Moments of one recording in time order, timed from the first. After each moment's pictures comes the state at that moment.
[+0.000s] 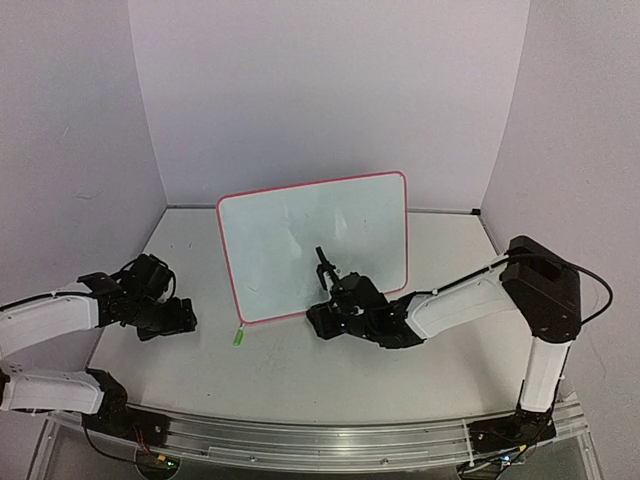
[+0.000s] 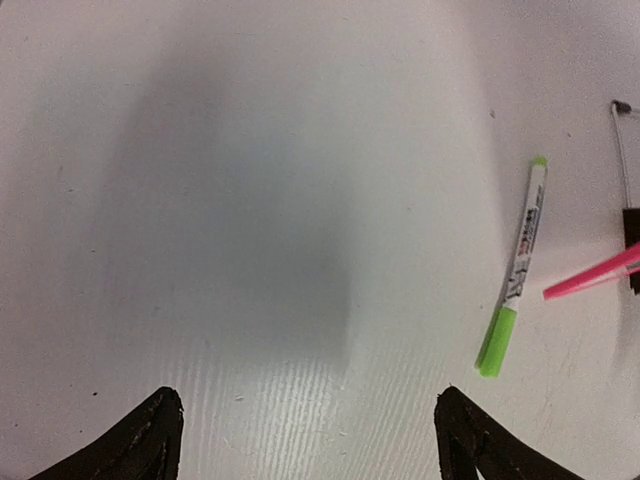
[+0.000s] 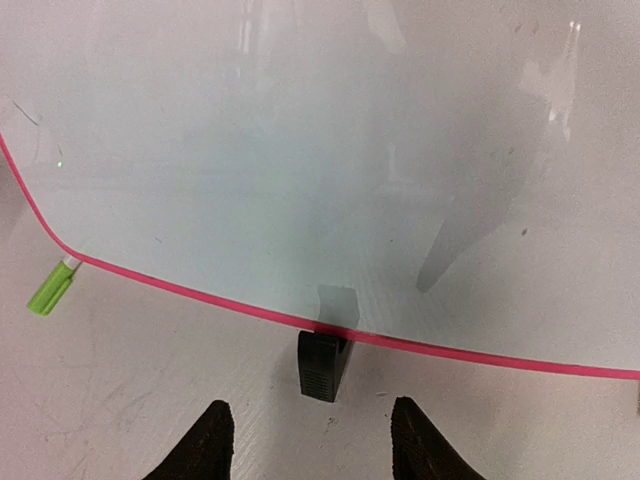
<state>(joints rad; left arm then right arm) -0.50 1.02 0.57 -0.62 -0.16 -0.71 1.04 1.95 1.01 0.29 0.28 0.42</state>
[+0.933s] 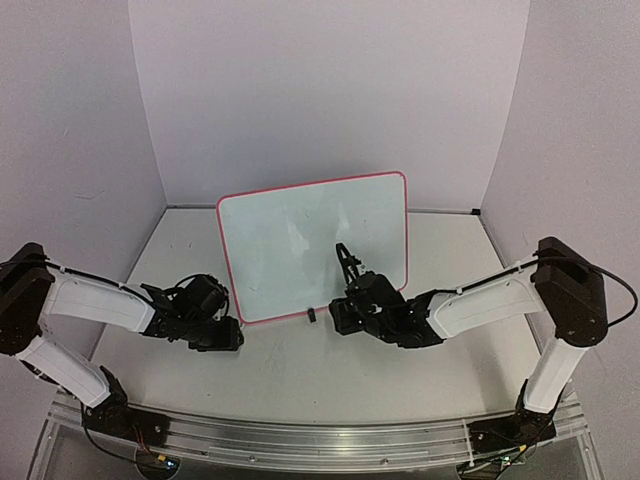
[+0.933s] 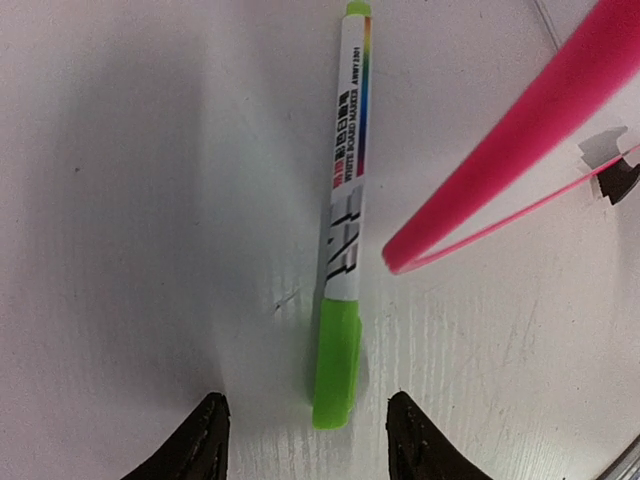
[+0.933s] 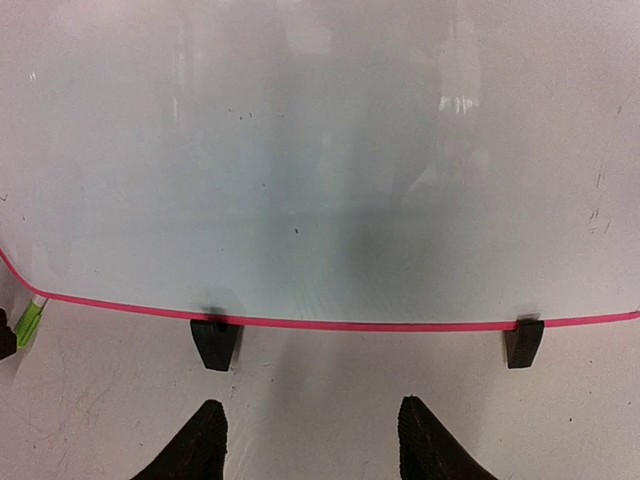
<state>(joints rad) -0.80 1.43 0.57 -0.18 -0.08 -0.76 1.04 1.79 0.92 0.19 0.44 0.50</state>
